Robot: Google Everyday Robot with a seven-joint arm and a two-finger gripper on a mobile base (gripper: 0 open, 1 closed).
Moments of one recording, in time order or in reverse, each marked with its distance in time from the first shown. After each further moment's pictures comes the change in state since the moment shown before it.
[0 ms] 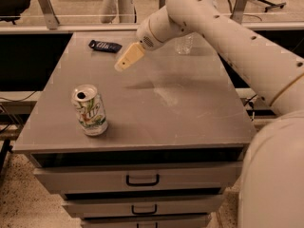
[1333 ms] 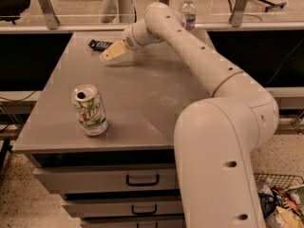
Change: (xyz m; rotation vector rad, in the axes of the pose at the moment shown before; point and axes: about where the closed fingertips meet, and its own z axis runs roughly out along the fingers) arm -0.009 -0.062 0.121 0.047 -0.089 0.226
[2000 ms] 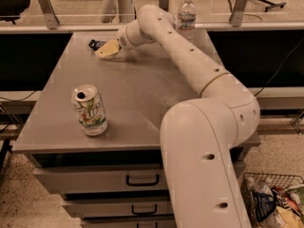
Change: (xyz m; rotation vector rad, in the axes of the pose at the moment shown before) arm -0.009 -0.004 0.030 0.001 -0.021 0.051
